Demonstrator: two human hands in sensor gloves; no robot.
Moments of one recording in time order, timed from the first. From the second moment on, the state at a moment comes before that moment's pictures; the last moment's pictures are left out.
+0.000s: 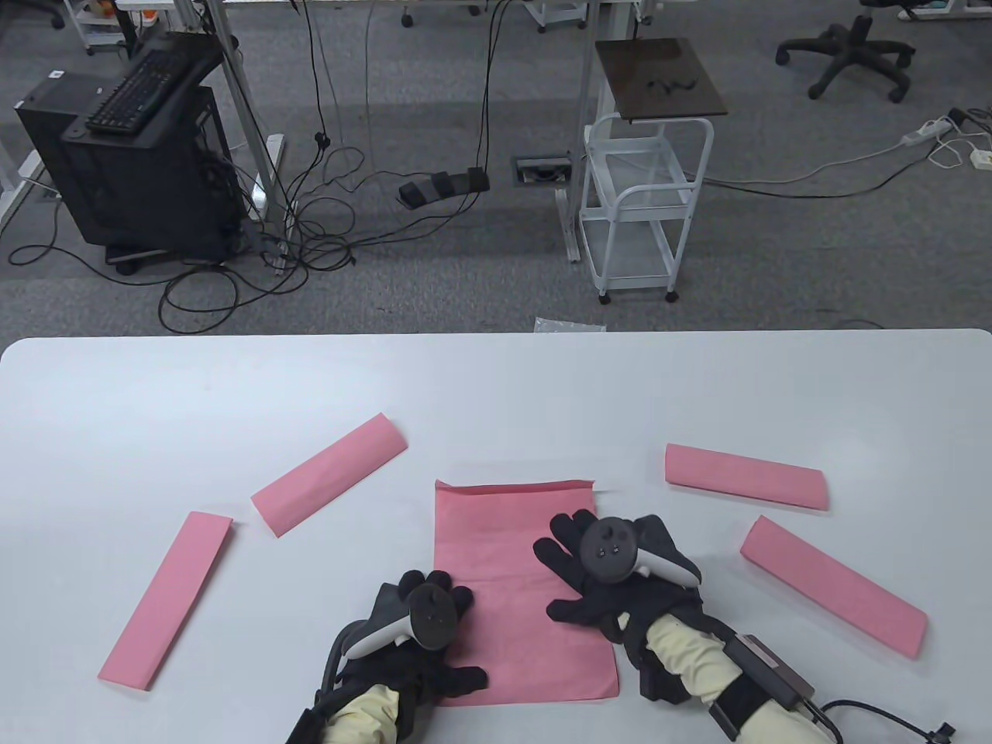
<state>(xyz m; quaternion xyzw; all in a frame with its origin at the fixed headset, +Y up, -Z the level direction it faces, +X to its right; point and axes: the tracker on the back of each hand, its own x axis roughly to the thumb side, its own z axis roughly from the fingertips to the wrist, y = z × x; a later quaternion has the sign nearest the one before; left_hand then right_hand) -0.139 -0.813 -0.281 -0.38 -0.15 0.09 0.91 0.137 -0.776 -0.316 0.21 0.32 0.91 0.16</state>
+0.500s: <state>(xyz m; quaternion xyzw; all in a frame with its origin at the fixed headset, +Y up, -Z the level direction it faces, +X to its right) -0.111 -0.786 -0.280 -0.34 -0.19 0.05 0.92 0.149 -0.804 -0.289 0.19 0.36 0.90 0.15</state>
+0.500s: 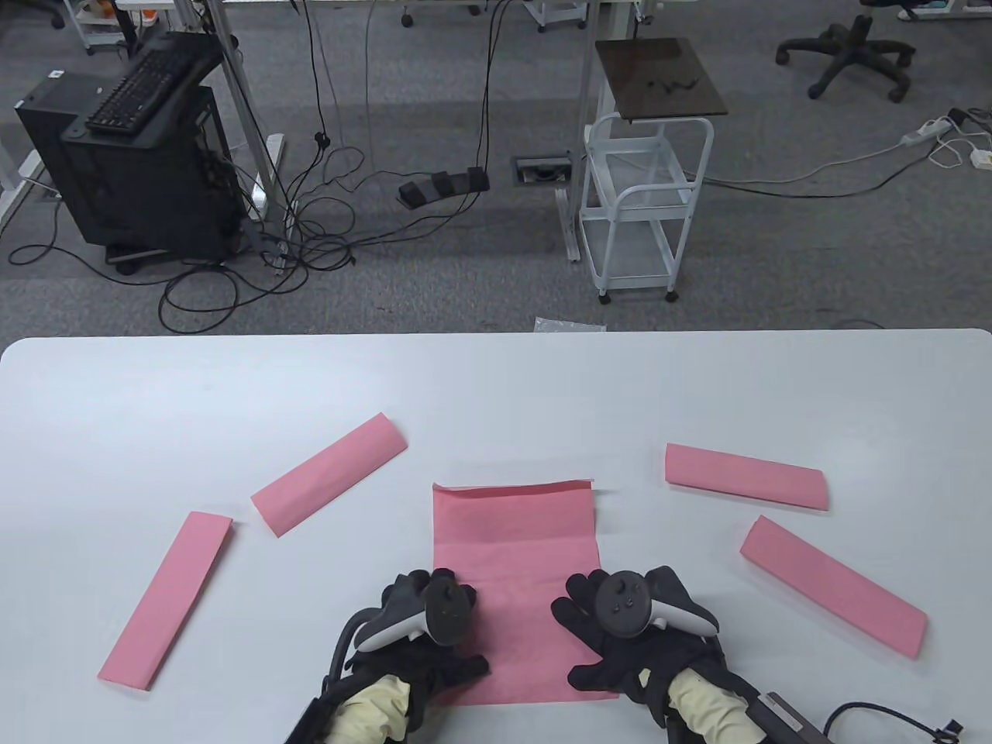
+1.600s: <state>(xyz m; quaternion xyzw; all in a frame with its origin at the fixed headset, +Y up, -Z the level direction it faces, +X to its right) -0.097 -0.783 -0.276 -0.34 -0.28 0.00 0.90 0.151 -0.806 -0.288 0.19 0.37 0.89 0.16</state>
